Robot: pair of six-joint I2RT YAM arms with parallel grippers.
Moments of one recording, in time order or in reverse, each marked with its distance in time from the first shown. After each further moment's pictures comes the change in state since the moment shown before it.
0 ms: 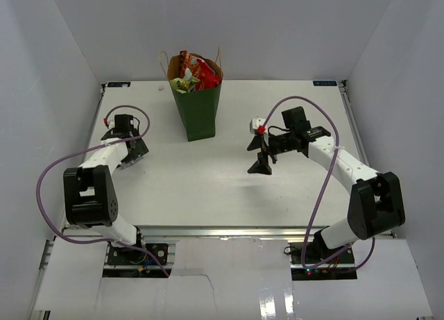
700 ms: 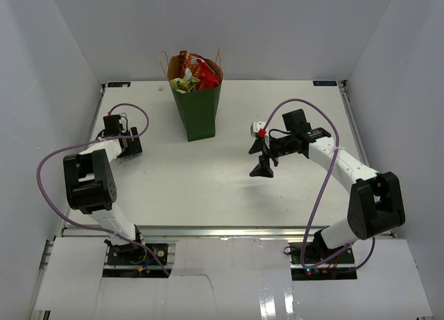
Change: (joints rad) left arm 0.126 0.175 -0.003 0.310 0.298 0.442; right arm -0.023 0.001 -0.055 -0.076 0.006 -0.063
